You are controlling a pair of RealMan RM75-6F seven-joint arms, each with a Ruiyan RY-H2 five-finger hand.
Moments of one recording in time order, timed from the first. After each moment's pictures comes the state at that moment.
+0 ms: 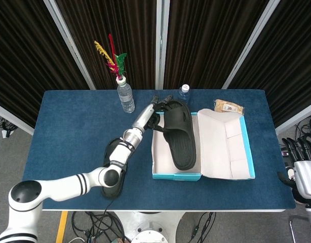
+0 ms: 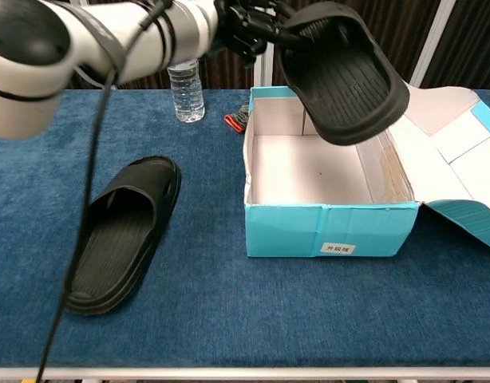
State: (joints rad) left arm -1.11 -1.82 -0.57 -1.22 0.76 0.72 -0.29; right arm 0.10 -0.98 0.08 -1.66 -1.49 1.47 -0.09
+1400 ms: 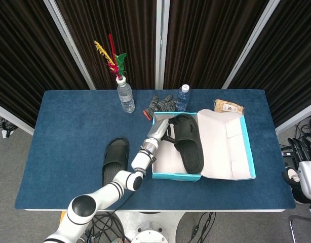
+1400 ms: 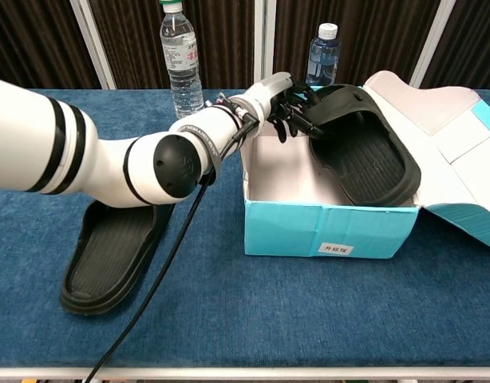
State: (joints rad) left arm -1.34 -2.26 -0.54 -0.45 0.99 0.59 -0.43; right arm 0.09 -0.96 0.09 -1.69 -1.45 1.47 -0.11
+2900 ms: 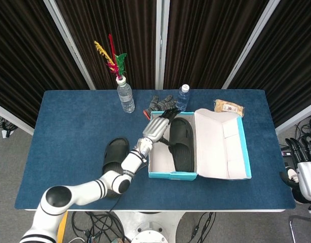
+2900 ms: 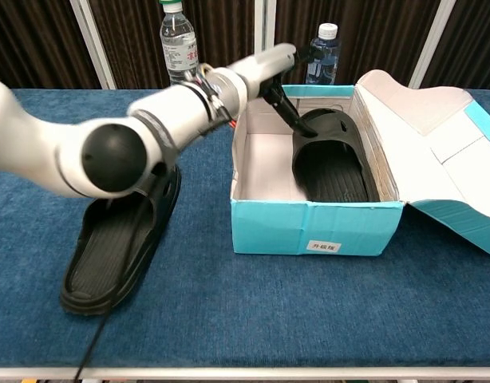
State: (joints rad) left arm -1.18 -1.98 -0.40 -0.96 1.03 0.81 -0.05; right arm 0.08 -0.96 0.09 -1.69 -1.50 1.50 -0.09
